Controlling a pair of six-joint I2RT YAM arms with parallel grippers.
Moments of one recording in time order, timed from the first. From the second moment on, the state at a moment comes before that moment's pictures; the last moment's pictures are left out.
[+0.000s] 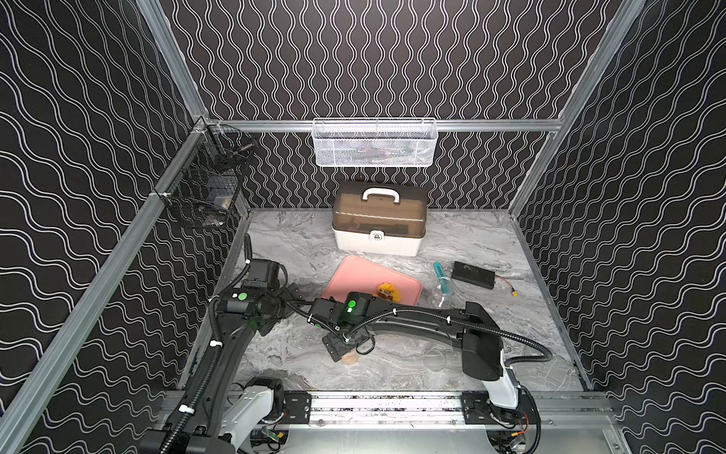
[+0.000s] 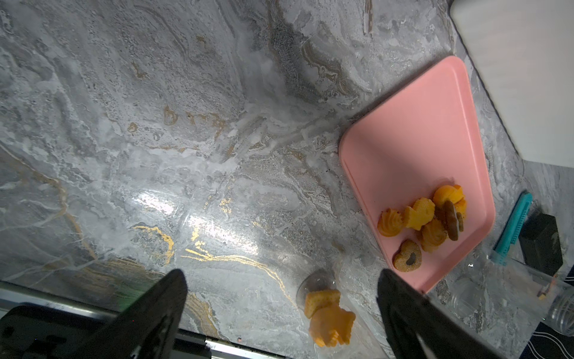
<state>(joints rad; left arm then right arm) -0.01 0.98 0.93 -1.11 0.07 -0.74 1.28 2.09 1.83 -1.16 0.13 0.64</state>
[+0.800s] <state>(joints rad) -0.01 0.99 0.95 -1.11 0.08 -0.73 1.27 2.10 1.83 -1.15 0.13 0.64</state>
